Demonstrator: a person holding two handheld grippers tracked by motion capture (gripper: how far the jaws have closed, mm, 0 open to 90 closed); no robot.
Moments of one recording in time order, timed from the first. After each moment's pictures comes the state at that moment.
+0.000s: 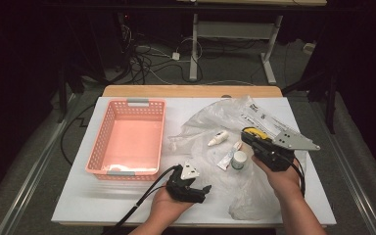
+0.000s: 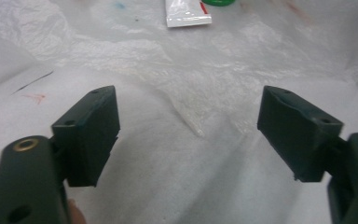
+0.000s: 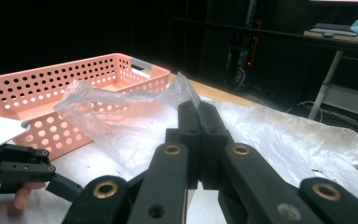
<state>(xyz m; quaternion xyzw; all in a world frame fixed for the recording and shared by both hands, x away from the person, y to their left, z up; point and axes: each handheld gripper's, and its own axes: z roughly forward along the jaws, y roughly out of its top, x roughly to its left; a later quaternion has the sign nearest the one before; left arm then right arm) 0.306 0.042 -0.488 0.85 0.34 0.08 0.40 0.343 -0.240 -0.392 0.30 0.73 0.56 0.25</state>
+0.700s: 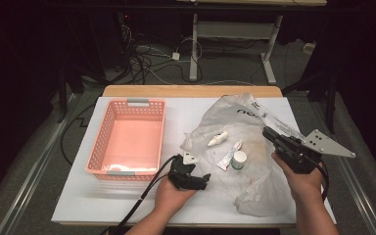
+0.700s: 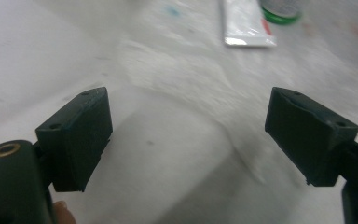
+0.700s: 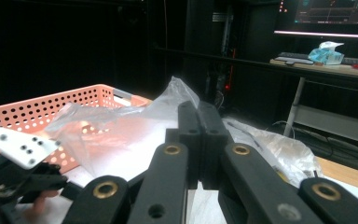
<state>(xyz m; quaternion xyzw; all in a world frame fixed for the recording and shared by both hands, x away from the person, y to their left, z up) 0.344 0.035 -0.490 0.82 0.42 0.09 0.38 0.322 -0.277 -0.364 0.31 0.69 0.59 0.29</state>
